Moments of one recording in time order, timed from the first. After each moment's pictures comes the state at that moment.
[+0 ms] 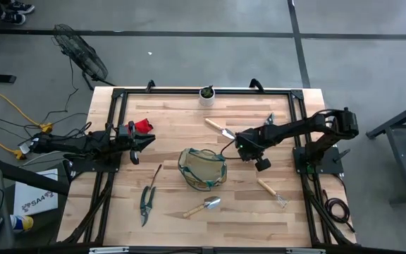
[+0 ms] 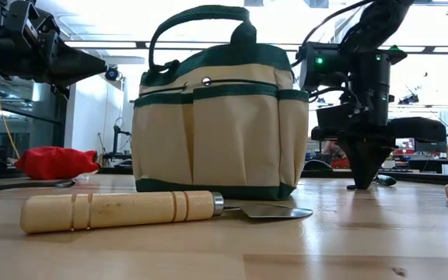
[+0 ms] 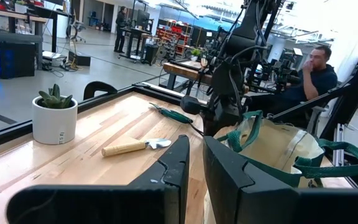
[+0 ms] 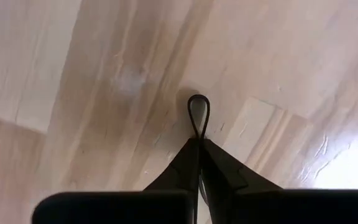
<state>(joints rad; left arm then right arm) -0.12 0.02 0.01 0.06 -0.37 -0.23 -0.09 1.63 0.76 -0.64 0.02 -0.44</state>
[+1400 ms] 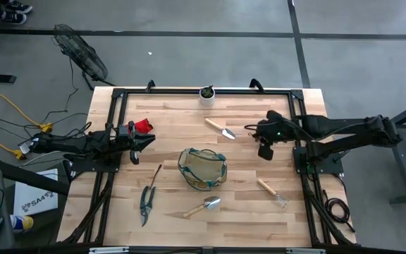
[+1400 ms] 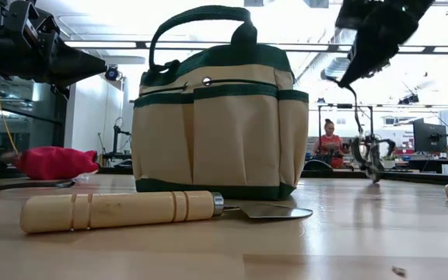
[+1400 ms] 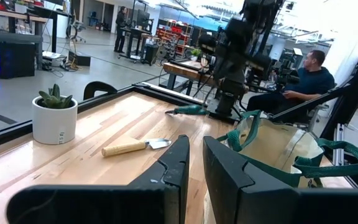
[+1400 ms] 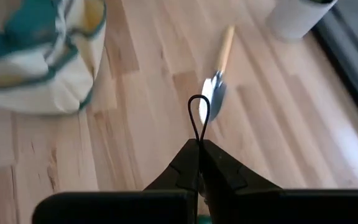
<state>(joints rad) -0.12 0.02 0.01 0.06 -0.37 -0.23 -0.06 0.97 0.82 -0.70 0.21 0.15</state>
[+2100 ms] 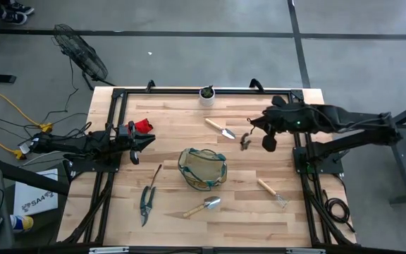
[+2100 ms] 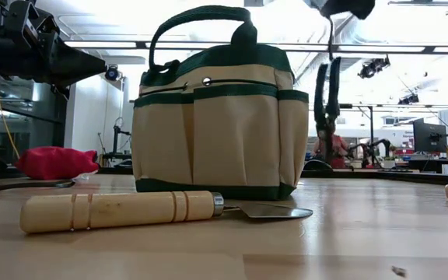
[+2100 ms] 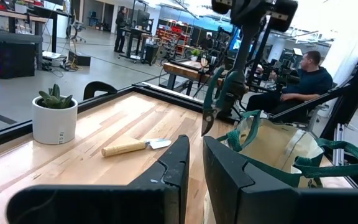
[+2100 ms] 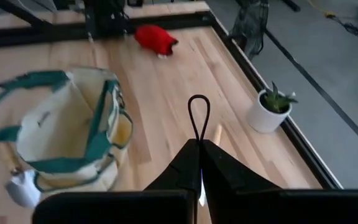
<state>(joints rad) -0.12 0.02 0.01 0.06 -0.37 -0.23 0.01 0.96 1.11 -0.71 0.28 0.13</state>
